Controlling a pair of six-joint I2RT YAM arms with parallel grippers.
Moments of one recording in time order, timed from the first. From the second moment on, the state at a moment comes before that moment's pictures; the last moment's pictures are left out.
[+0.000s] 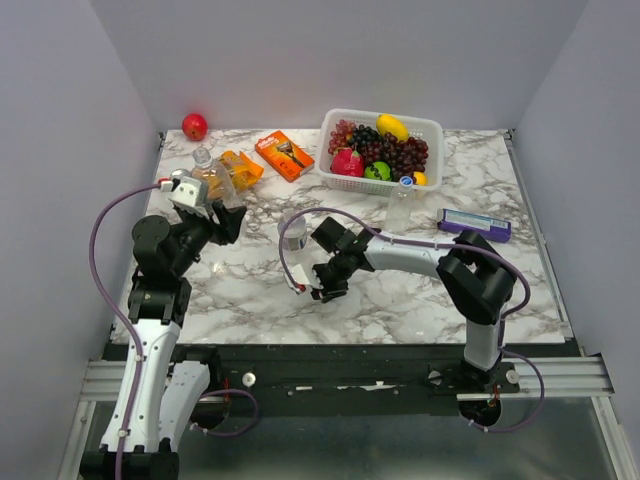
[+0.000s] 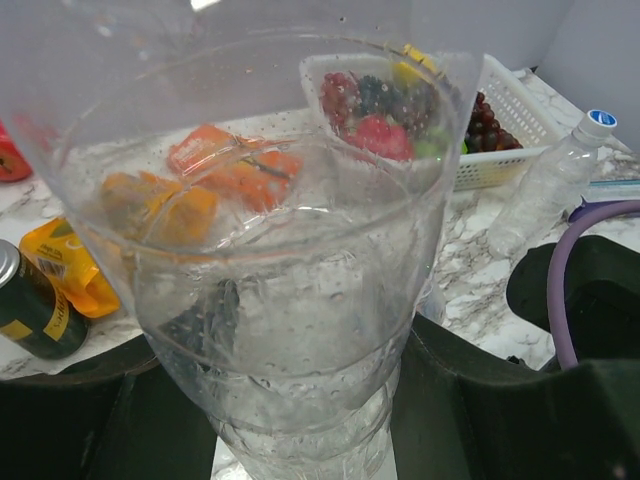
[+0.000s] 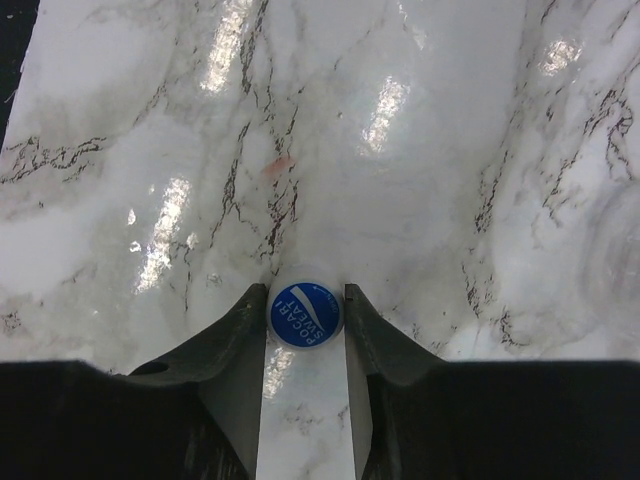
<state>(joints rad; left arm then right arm) -0.03 0.68 0.75 -0.10 0.41 -0.10 0.90 1.91 1.23 -0.50 -0.52 -1.03</state>
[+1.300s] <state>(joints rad) -0.81 0.97 0.29 0.61 0.48 0.10 0.83 1.55 1.92 -1.27 -0.74 -0.77</state>
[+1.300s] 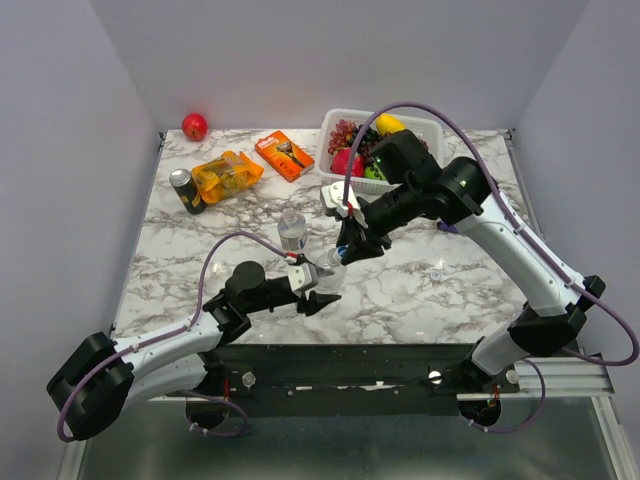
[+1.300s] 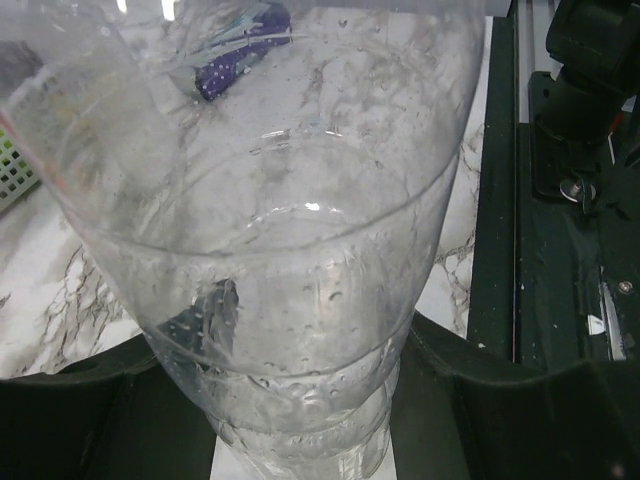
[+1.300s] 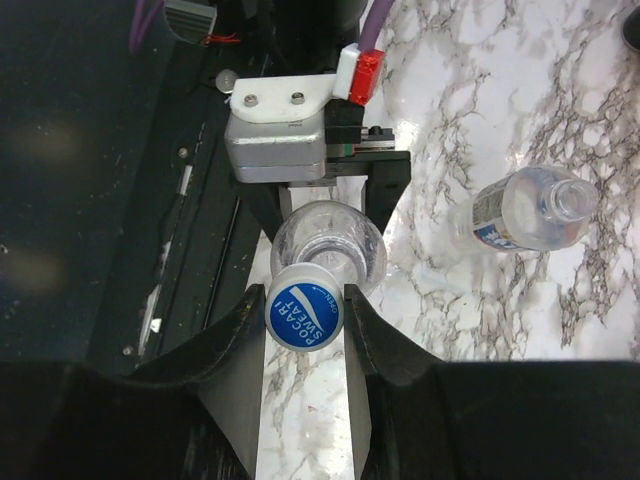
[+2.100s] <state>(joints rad) -0.81 0.98 0.29 0.60 0.47 0.17 0.88 1.63 2.00 -1.34 -0.67 -0.94</state>
